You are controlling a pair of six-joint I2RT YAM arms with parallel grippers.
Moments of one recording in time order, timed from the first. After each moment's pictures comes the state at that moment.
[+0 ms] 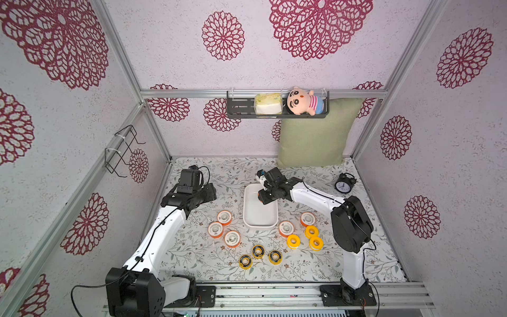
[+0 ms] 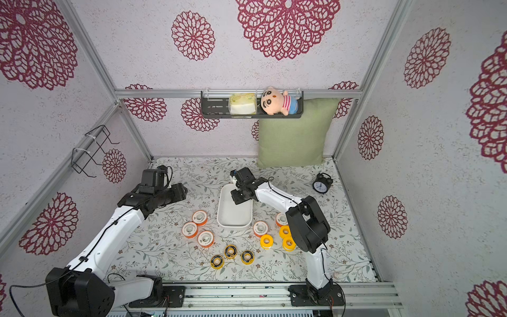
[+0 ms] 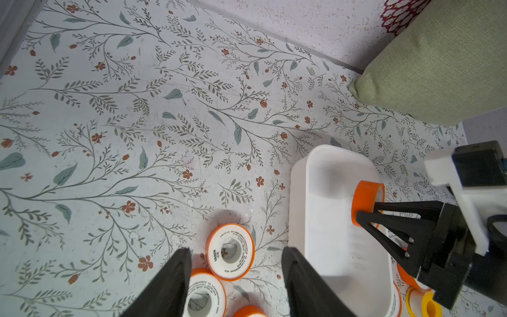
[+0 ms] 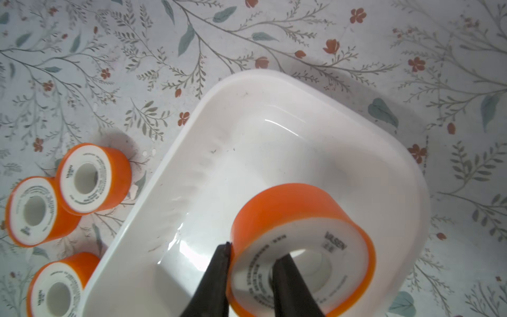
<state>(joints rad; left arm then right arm) -0.14 1.26 1.08 -0.62 0.05 -0.40 0.69 1.98 1.56 -0.55 -0.07 0.16</state>
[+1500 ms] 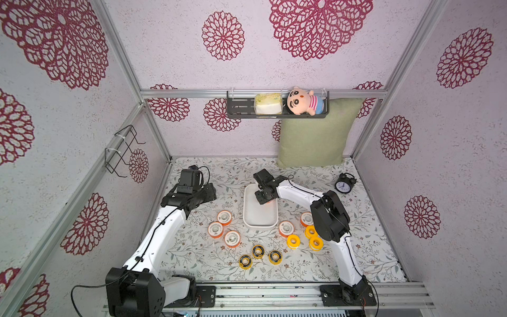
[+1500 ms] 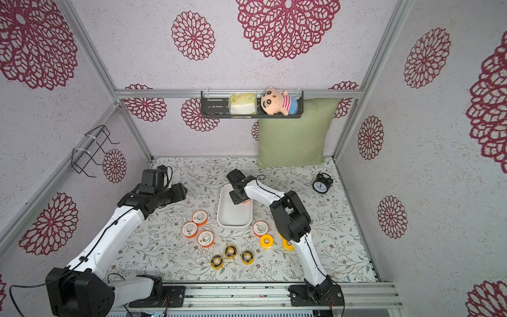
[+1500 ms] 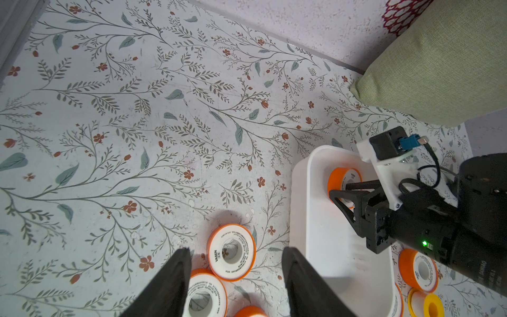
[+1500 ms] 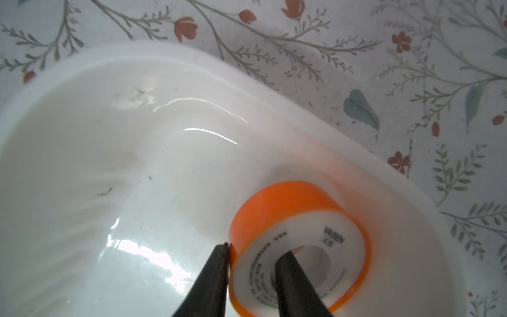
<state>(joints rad) -0.14 1.26 1.08 -0.62 0.04 -0.40 0.71 2.24 1.80 -0.68 0.15 0.15</state>
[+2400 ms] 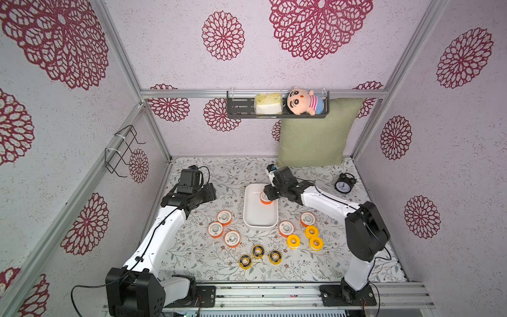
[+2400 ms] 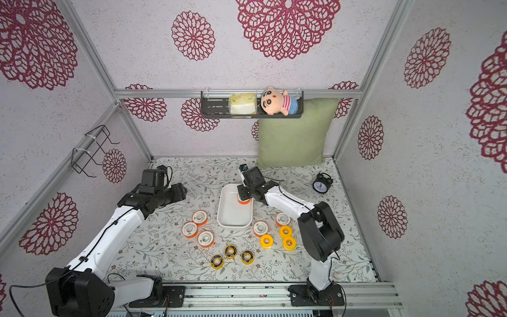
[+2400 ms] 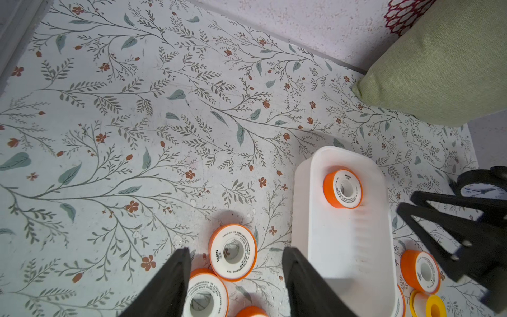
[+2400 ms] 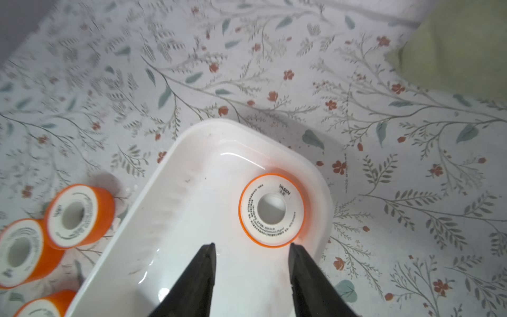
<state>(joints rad) -0.14 1.26 1.08 -0.62 0.02 -0.40 0.61 1.74 1.29 -0.26 -0.03 0.21</state>
